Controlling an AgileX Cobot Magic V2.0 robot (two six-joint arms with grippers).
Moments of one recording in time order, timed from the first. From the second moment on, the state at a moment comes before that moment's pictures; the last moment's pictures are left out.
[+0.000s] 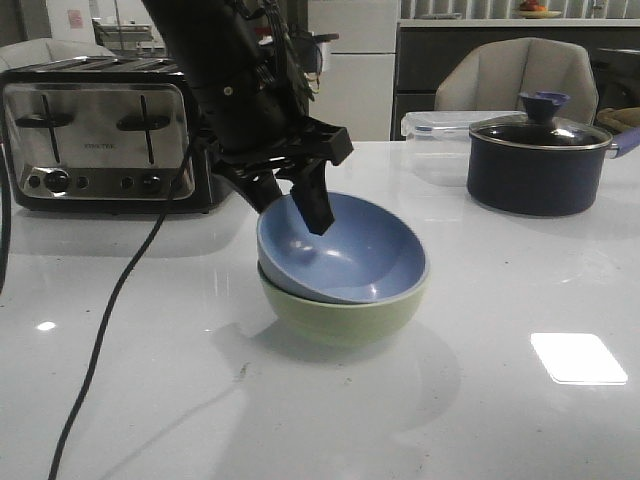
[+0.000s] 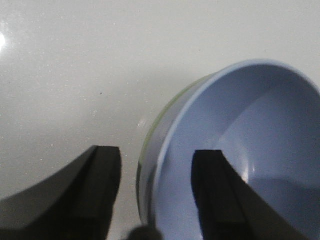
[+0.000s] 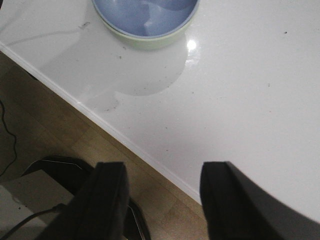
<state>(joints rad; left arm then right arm) -0.56 2.04 -1.65 -0.29 0.86 0.29 0.48 0.73 -0.67 0.09 0.85 -0.11</state>
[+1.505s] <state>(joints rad) -0.56 0.97 -1.01 -0.25 0.94 0.29 0.48 0.73 -0.67 0.09 0.85 -0.11</state>
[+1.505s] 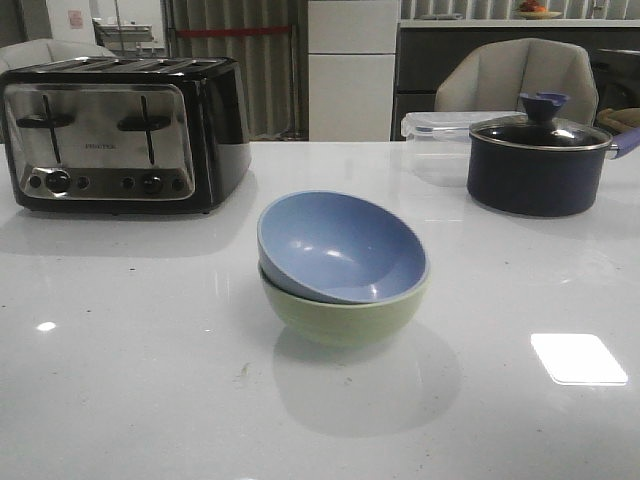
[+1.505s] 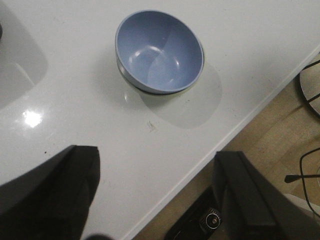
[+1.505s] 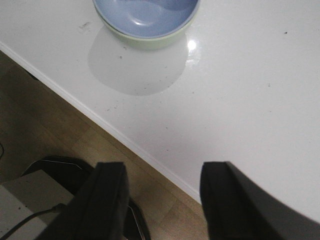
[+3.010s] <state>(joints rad) -0.56 0.68 -0.73 -0.07 0.92 0.12 0.48 0.73 -0.67 0.09 0.85 -0.11</state>
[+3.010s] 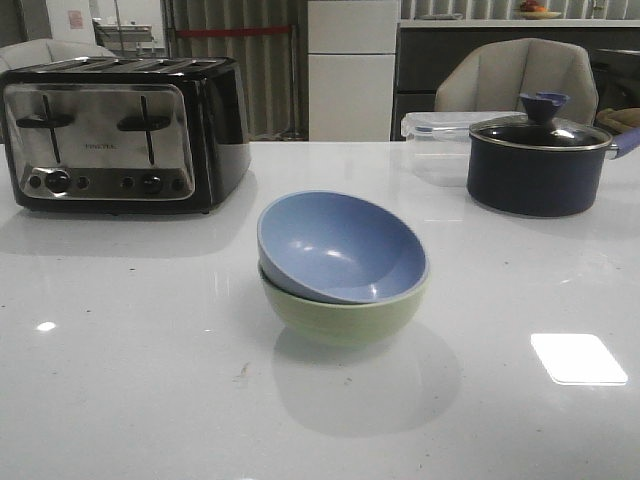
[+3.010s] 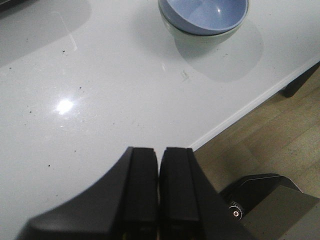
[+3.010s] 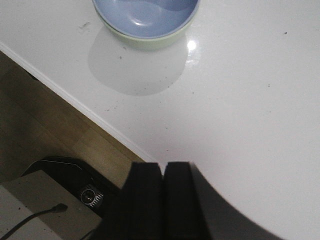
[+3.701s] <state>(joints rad) -0.51 0.58 -0.71 -0.07 0.89 0.12 0.48 0.73 -0.67 0.09 0.85 -0.11</state>
